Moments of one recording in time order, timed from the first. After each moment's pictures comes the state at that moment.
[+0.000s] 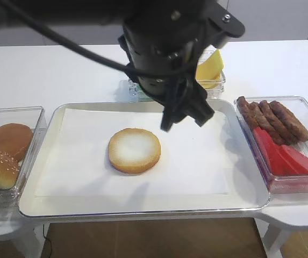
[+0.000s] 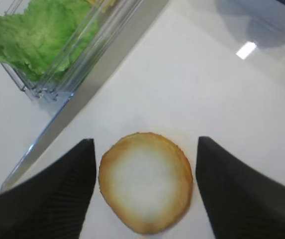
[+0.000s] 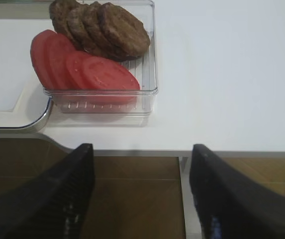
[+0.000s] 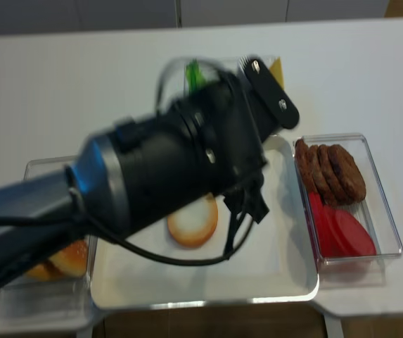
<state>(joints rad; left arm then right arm) -0.98 1.73 -1.56 0.53 1.06 -0.36 0.08 -0.02 -0.47 0.02 1.14 0.00</state>
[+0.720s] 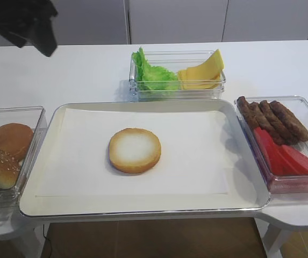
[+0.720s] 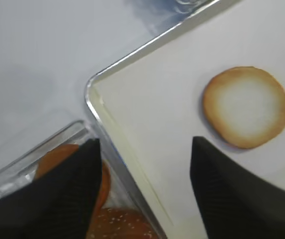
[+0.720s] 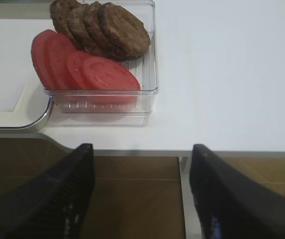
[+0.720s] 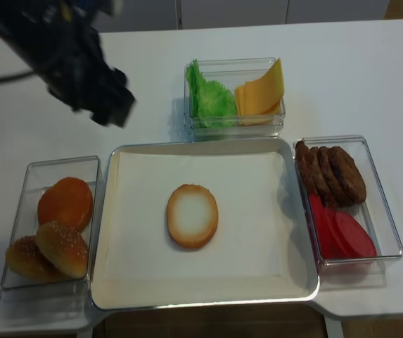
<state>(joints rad) -0.33 1.49 -1.56 0.04 1.24 0.04 0.08 -0.02 -0.47 0.02 1.14 0.00</state>
